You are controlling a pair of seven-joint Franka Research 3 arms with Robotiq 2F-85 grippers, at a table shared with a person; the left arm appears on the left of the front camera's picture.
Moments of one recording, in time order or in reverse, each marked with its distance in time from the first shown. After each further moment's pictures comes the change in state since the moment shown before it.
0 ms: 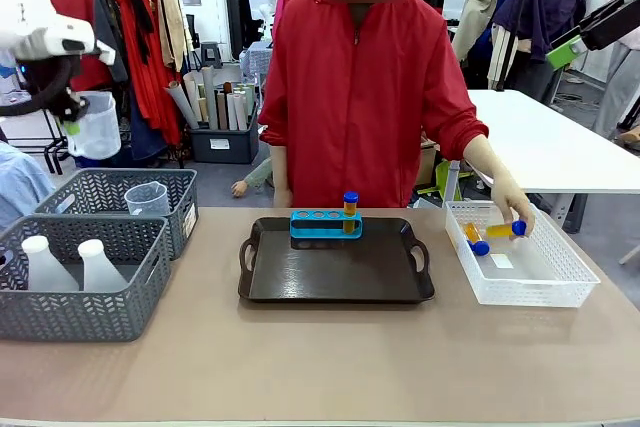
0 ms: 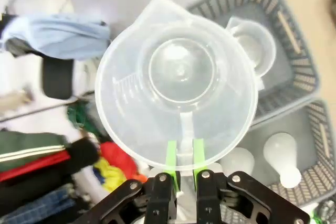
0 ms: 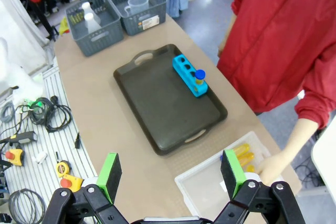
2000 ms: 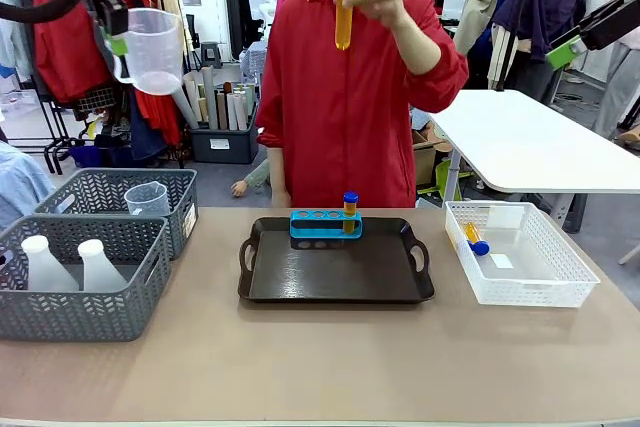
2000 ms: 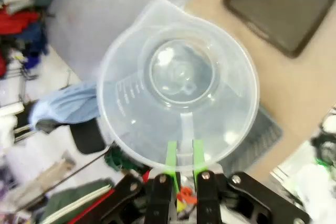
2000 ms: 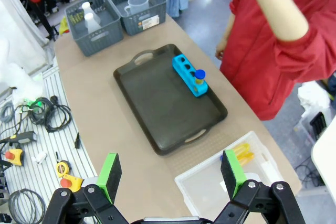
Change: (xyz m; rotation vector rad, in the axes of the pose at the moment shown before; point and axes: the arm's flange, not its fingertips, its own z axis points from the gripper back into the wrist) left arm 0.040 -0.136 0.195 -0.080 -0.059 -0.448; right arm 0.000 0.000 0.000 0.000 0.001 0.000
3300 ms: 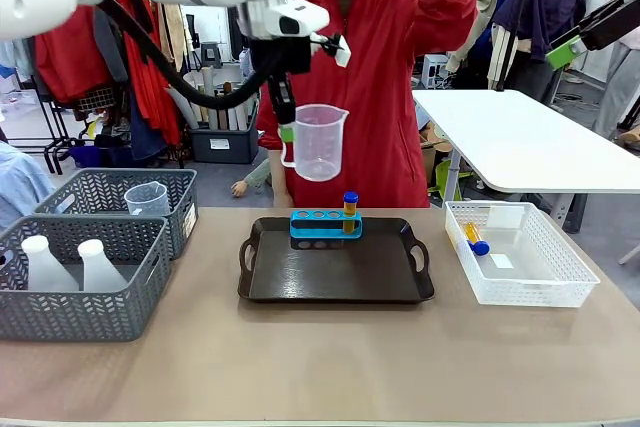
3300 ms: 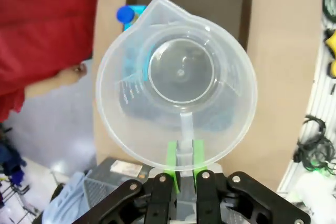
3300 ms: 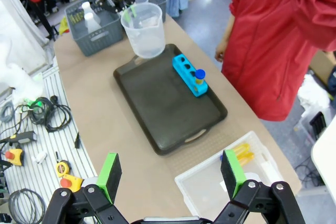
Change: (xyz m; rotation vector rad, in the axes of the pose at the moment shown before) left arm 0.180 -0.154 -0.131 -0.283 -0.054 -0.439; right arm 0.000 0.000 0.000 0.000 0.001 0.000
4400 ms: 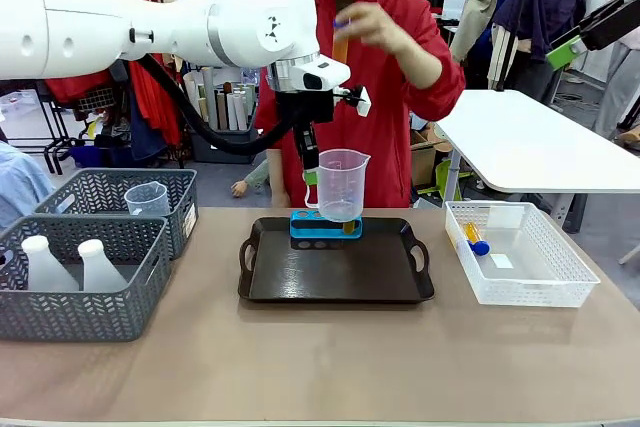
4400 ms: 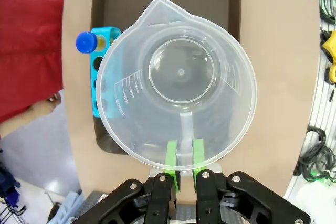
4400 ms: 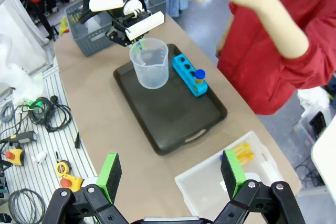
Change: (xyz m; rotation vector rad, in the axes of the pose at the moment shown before) left arm 0.022 -0.009 -0.078 -0.076 -0.018 -0.053; right arm 0.000 0.000 0.000 0.000 0.000 0.000
